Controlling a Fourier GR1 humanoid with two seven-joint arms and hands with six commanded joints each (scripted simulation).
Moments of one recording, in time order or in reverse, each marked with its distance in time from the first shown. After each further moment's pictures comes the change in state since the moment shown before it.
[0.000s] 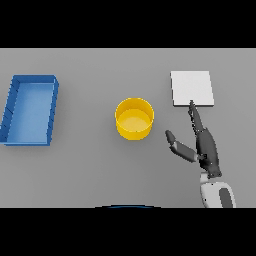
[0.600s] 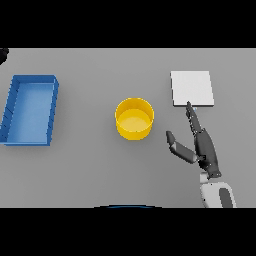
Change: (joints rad) left arm 0.613 -0.036 0.221 -0.393 0.350 0.279 0.348; right arm 0.002 -0.010 0.007 0.013 -0.010 0.025 -0.025
